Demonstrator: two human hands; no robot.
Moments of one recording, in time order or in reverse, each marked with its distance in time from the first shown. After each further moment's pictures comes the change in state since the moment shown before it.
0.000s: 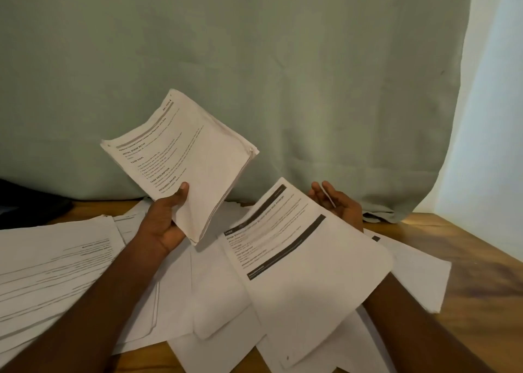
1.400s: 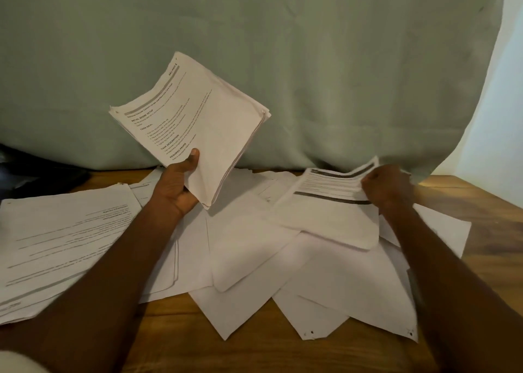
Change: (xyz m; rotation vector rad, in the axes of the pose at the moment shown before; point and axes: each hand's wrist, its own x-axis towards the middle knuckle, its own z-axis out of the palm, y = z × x) left_hand -0.006 0.003 0.003 0.045 0.053 -0.040; right_hand 0.013 -0.036 -0.053 -1.832 0.668 -0.353
